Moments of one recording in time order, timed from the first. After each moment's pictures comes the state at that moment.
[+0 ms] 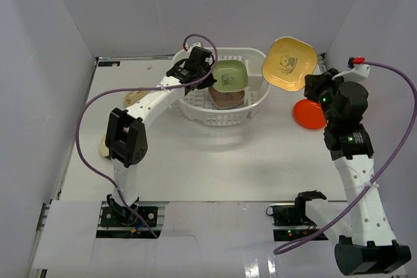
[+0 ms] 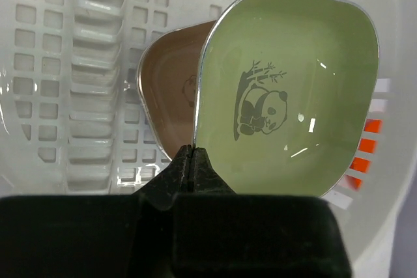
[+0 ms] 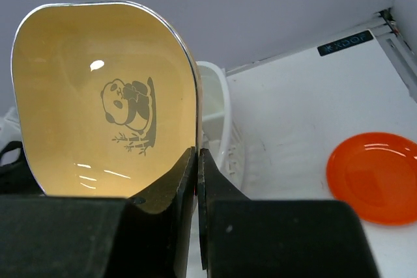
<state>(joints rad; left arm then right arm) -0.58 1.96 1.82 -0.51 -0.19 -0.72 0.10 0.84 1.02 -0.27 0.08 0.46</state>
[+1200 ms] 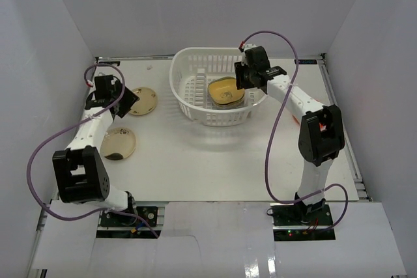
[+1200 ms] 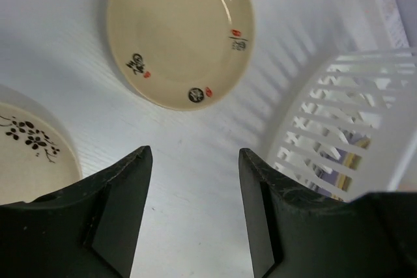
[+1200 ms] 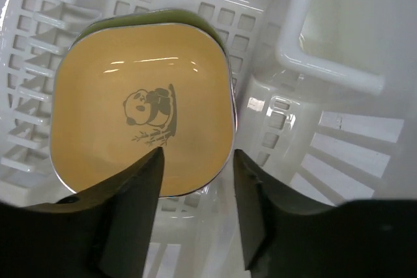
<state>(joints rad) 0.09 1.44 1.07 -0.35 0.03 -0.73 0.44 1.90 1.61 -0.43 0.04 0.12</state>
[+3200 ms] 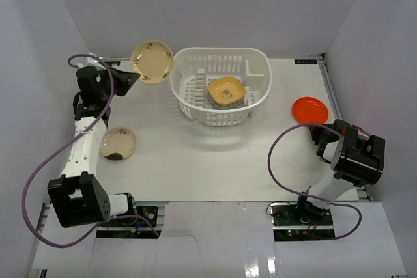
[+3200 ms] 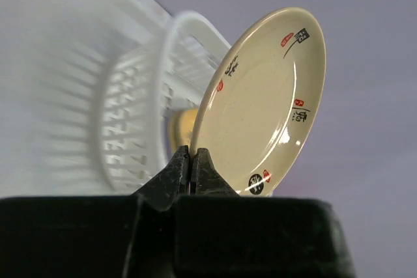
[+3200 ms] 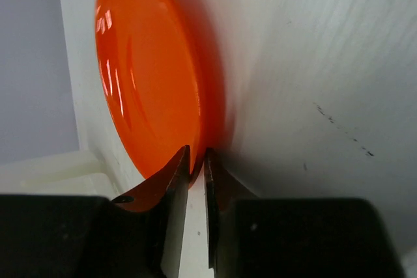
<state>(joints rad) 0.18 1.28 1.04 -0.04 0.41 -0.93 -0.42 1.63 0.40 0.68 -0.17 1.09</state>
